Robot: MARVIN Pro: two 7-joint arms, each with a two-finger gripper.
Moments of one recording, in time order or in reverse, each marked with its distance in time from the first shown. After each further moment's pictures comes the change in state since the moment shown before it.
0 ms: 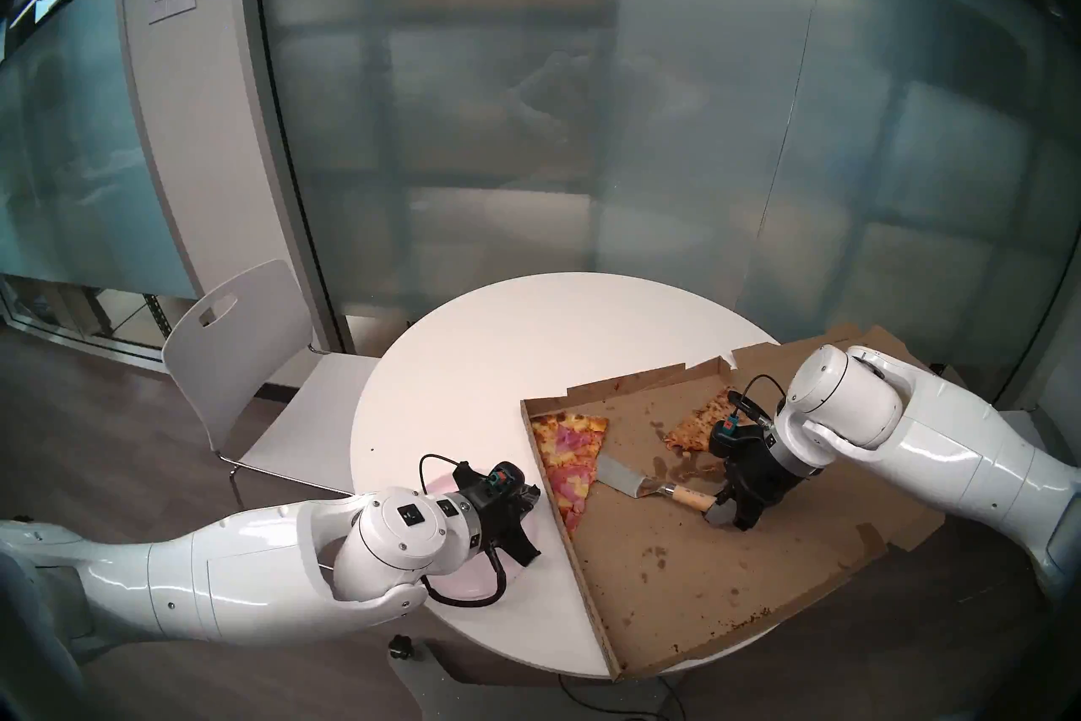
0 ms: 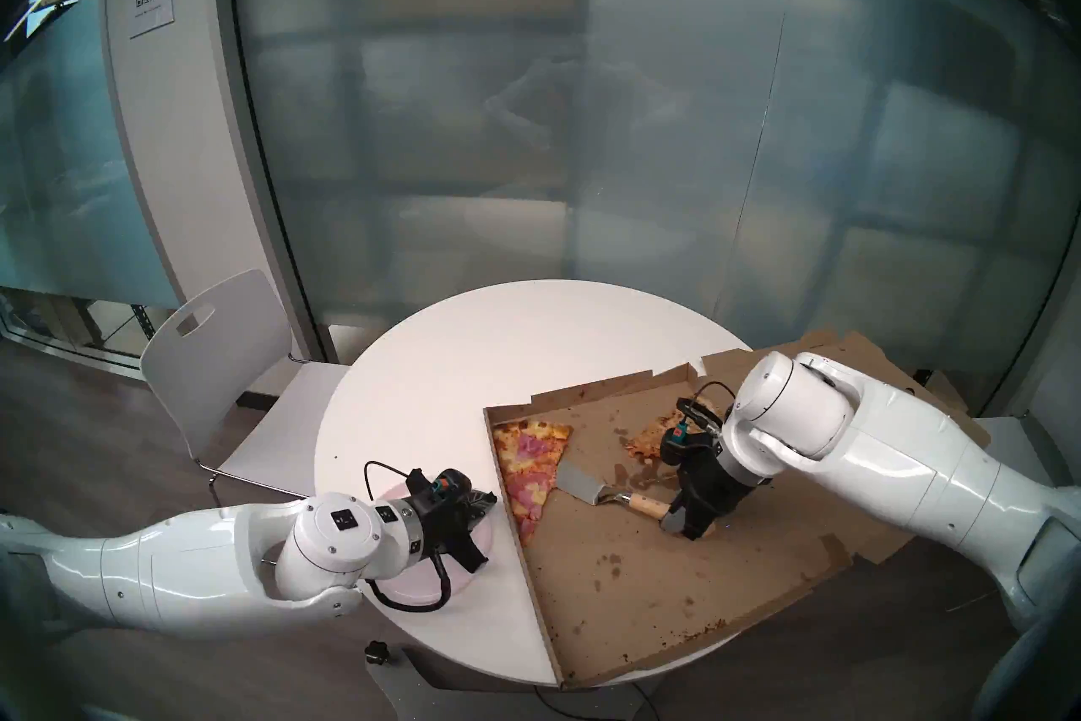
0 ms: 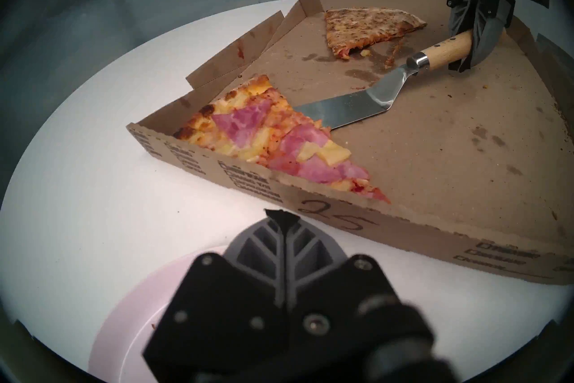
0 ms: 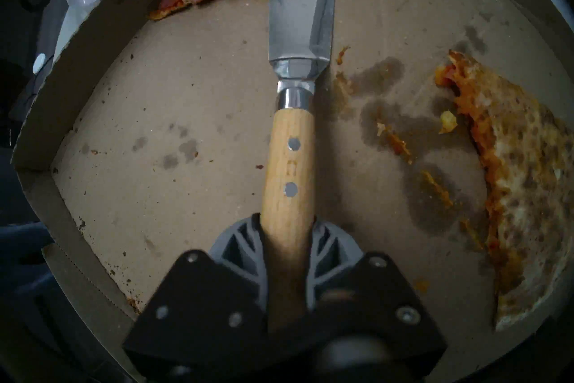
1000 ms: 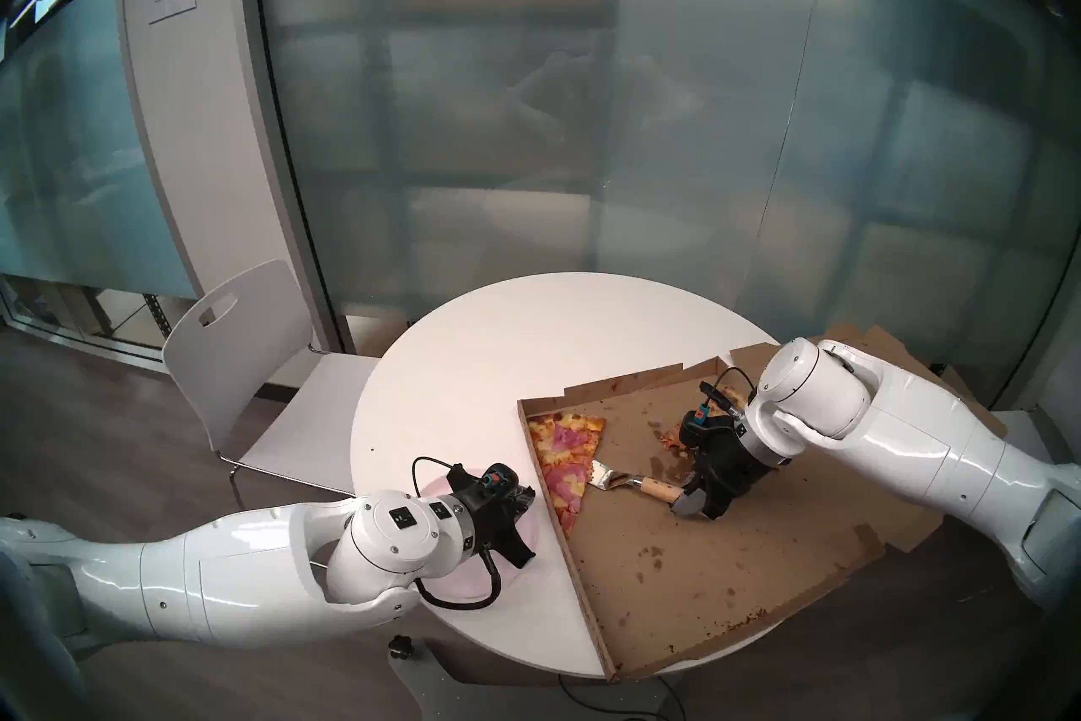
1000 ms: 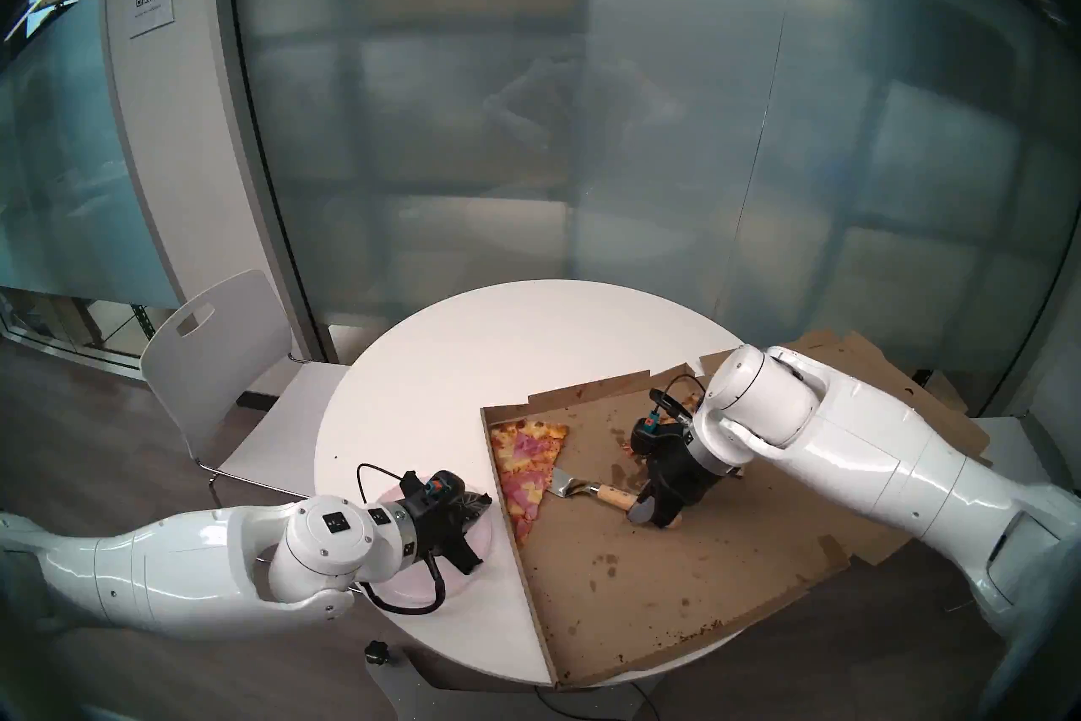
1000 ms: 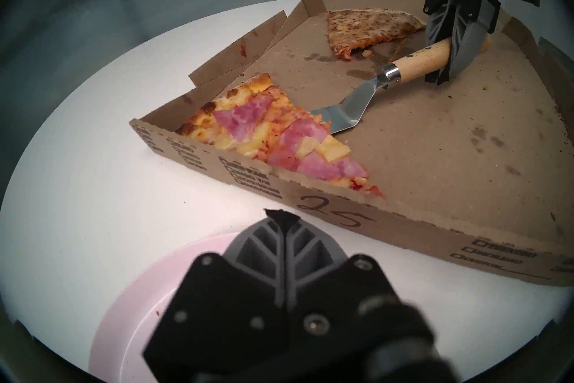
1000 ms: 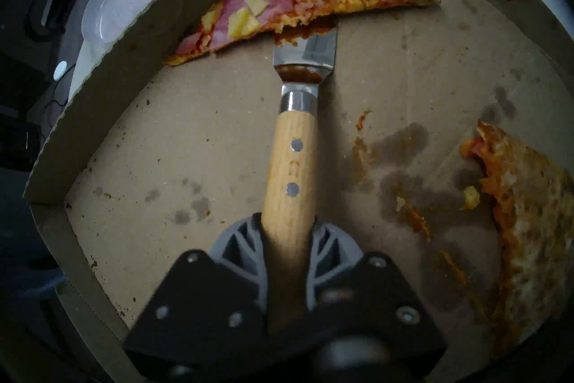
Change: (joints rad) left arm 0.003 0.026 0.006 -0.011 -0.018 -0.024 0.011; right arm 0.052 -0.094 -0.038 0.071 0.020 -0.038 0.026
